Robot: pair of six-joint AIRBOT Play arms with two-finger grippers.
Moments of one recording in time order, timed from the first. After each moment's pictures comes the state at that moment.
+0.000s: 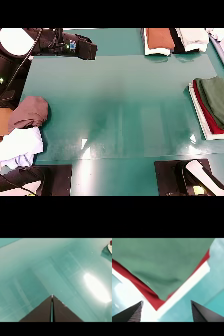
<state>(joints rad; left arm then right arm) -0.49 -1.31 1.69 1.27 -0.93 -1.48 -0.98 -0.96 1.08 -1.46 1.32 1.43</state>
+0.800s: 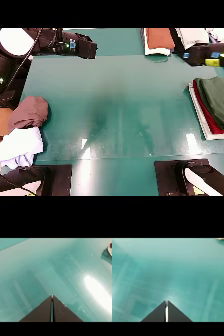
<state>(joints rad) -0.49 -1.31 1.69 1.27 -0.91 -1.48 0.03 -0.94 1.37 -1.08 1.12 1.43</state>
